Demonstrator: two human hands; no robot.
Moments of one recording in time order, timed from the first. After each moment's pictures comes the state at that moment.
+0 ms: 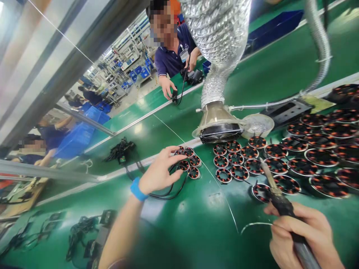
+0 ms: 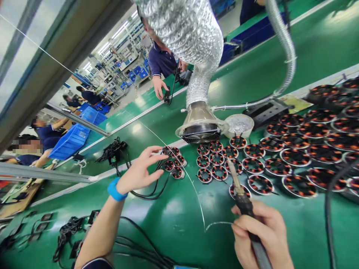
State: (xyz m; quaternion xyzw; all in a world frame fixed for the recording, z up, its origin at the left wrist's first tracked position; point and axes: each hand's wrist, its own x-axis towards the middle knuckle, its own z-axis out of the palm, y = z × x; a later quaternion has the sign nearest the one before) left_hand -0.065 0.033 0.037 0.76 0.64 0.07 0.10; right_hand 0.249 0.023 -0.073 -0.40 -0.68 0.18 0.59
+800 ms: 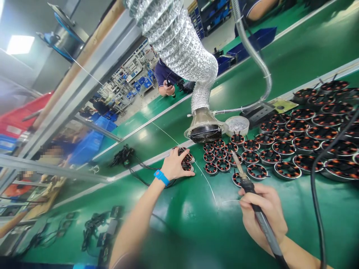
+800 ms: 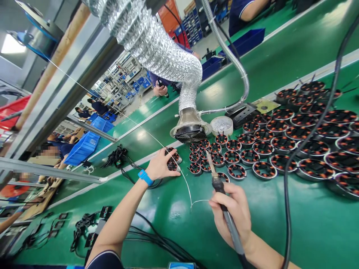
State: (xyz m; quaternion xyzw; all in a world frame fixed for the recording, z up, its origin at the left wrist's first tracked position) left_hand -0.023 0.051 -0.018 0.74 0.67 -0.06 -0.01; right_hand 0.253 0.012 -0.092 -0.30 -0.65 0.19 0.68
